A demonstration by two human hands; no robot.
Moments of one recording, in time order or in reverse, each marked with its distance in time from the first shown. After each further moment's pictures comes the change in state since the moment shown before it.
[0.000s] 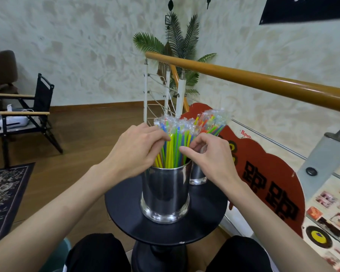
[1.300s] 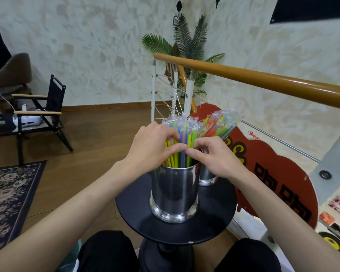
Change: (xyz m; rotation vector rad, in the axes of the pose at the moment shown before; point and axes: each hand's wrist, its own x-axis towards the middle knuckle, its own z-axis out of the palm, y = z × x) left_hand 0.015 0.011 0.002 -0.073 -0.054 -0.245; right_hand 0.017 0.001 0.002 0.155 -0.390 -0.083
